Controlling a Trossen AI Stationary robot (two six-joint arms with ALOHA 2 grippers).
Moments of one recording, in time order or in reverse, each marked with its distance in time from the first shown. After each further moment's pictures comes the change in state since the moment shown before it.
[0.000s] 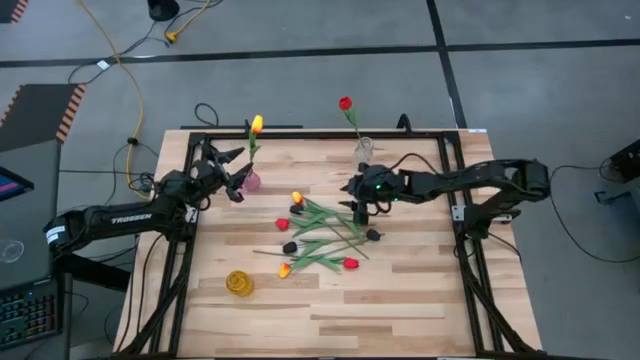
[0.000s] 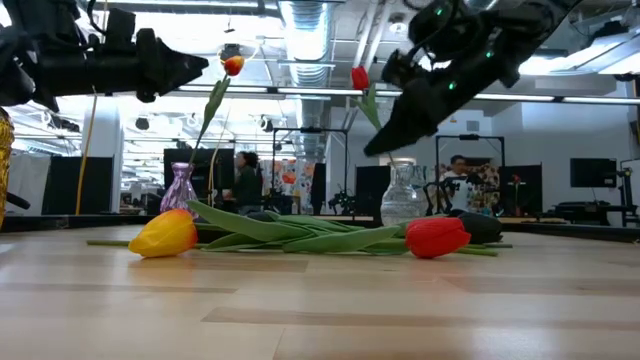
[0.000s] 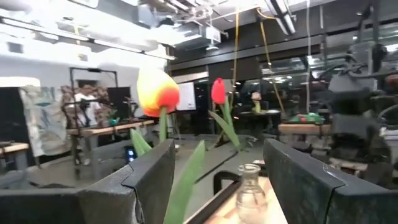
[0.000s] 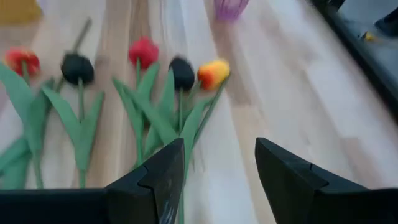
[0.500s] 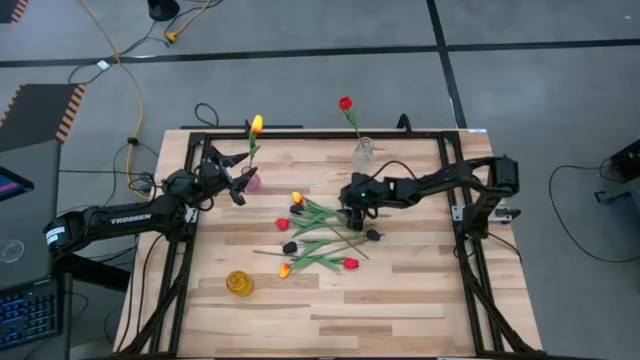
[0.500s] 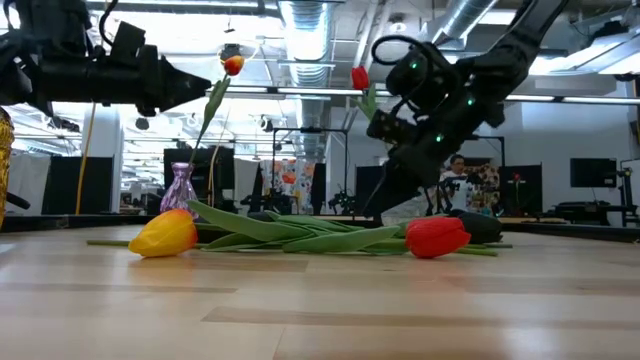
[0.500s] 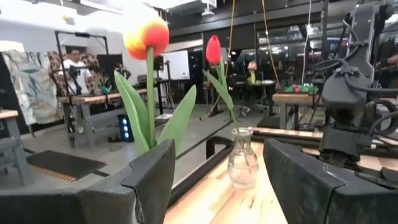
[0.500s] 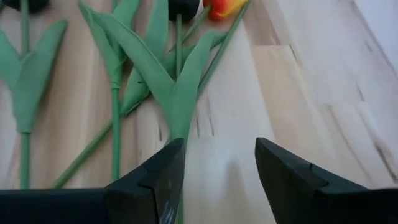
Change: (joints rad) left arm 0.000 -0.016 0.000 -0.155 0.004 -0.027; right arm 0.000 0.237 0.001 0.087 -0.001 0.000
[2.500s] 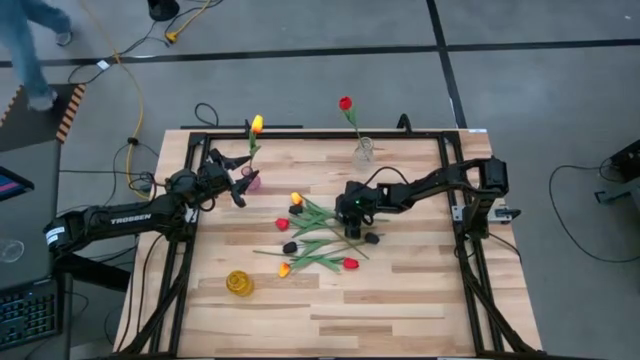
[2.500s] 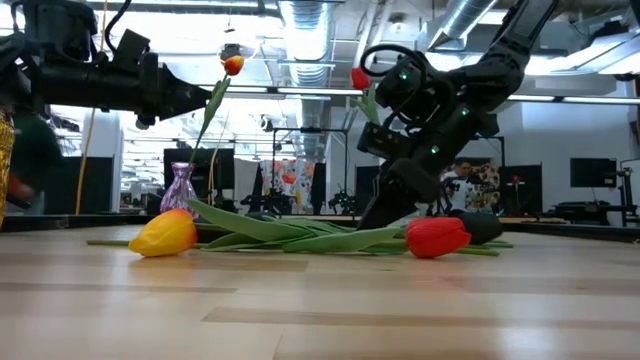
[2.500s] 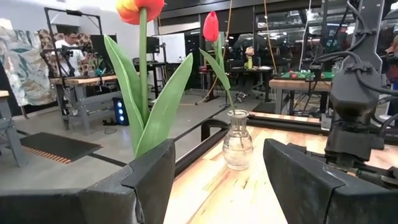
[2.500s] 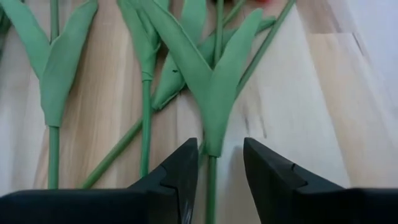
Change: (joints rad) left arm 0.000 0.000 0.000 -0.073 0.010 -0.029; right arm 0.044 0.085 0.035 0.003 -0.042 0.018
